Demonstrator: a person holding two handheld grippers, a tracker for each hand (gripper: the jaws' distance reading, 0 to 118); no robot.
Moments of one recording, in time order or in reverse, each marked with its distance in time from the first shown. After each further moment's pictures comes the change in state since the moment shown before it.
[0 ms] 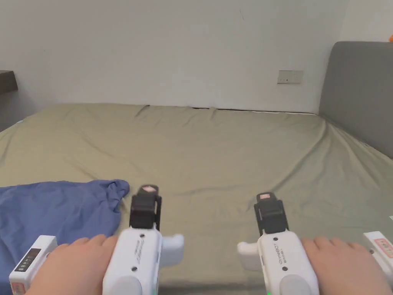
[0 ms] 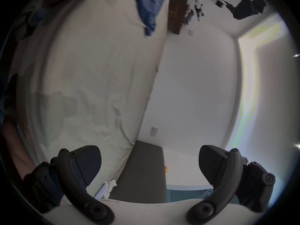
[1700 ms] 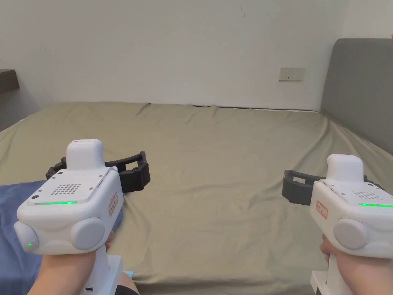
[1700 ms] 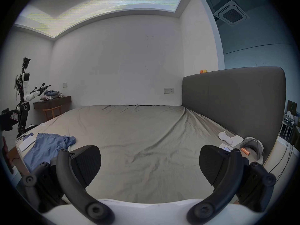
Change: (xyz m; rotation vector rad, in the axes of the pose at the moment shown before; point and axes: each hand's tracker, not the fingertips) left arm -0.108 -0.115 -0.007 -0.013 0.047 1.889; right arm 0.089 -0.119 -0.006 -0.082 0.037 -1.881
